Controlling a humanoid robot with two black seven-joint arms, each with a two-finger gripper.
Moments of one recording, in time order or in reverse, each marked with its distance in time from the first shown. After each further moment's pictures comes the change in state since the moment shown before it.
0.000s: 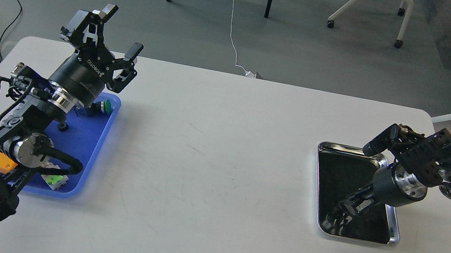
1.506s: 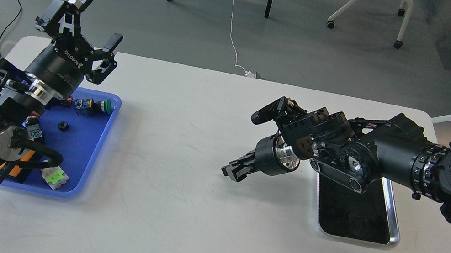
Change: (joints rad) left arm 0.010 0.076 -0.026 -0.002 -0.045 -0.022 0.000; right arm -0.032 0.583 -0.099 -0.333 0.485 -0.178 0.000
